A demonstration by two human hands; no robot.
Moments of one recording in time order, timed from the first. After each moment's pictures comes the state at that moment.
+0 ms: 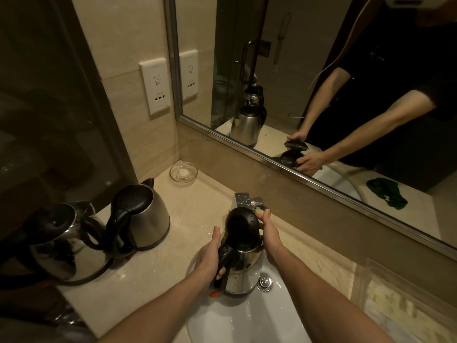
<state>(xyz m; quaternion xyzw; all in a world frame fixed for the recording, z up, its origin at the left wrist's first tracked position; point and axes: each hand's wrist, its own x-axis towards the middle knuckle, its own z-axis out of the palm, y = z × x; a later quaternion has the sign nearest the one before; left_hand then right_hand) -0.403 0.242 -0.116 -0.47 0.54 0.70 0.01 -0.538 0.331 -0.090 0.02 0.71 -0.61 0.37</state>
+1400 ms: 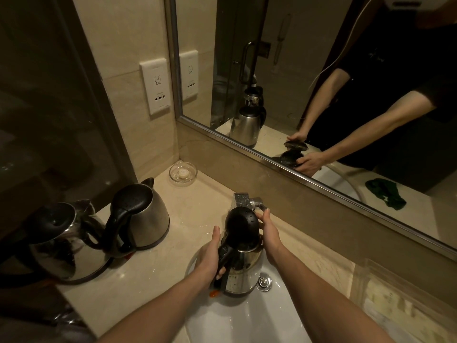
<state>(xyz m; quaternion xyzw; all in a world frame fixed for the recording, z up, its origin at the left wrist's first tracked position) -0.402 0.244 -0.115 -0.46 0.54 0.71 0.01 -0.538 0.333 -0.091 0.00 0.70 -0.61 0.37</state>
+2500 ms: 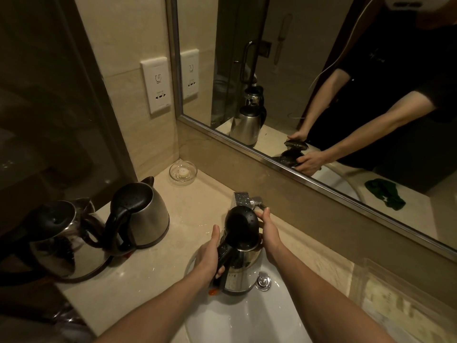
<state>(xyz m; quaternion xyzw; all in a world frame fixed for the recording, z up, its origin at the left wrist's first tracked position) -0.402 0.244 -0.118 -0.45 0.55 0.70 -0.01 -0.541 0.332 -0.093 0.01 0.71 -0.61 0.37</state>
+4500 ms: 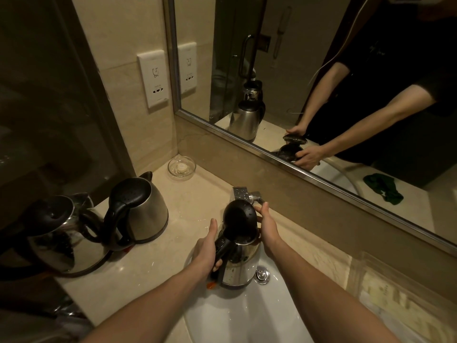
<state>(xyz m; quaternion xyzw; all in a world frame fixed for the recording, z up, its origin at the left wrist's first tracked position) -0.401 0.241 -0.116 -0.46 0.56 0.69 -0.01 -0.539 0.332 -0.091 0.02 0.71 -0.61 0.36</state>
